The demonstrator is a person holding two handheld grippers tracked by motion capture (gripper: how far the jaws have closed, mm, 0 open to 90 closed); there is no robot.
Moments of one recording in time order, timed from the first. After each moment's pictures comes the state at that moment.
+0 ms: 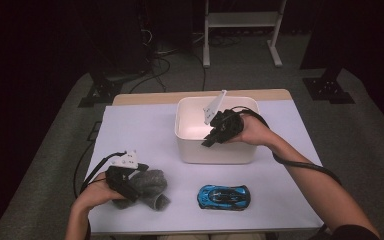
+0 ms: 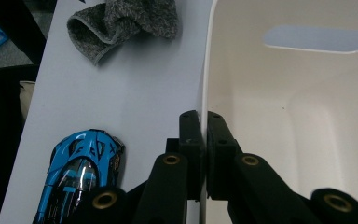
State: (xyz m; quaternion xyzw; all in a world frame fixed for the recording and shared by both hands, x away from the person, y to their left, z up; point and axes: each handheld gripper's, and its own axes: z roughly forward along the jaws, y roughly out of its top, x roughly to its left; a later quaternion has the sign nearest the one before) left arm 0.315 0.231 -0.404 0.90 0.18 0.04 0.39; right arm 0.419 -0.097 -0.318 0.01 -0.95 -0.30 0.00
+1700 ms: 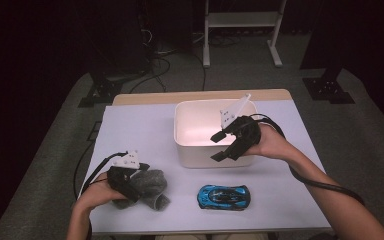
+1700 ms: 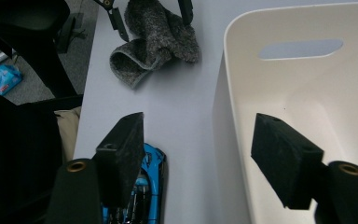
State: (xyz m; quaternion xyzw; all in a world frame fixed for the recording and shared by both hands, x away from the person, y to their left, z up) left arm 0.314 0.227 -0.405 0.90 0.18 0.05 0.39; right arm 0.371 -0.133 -0.297 -0.04 -0.93 -0.36 0.00
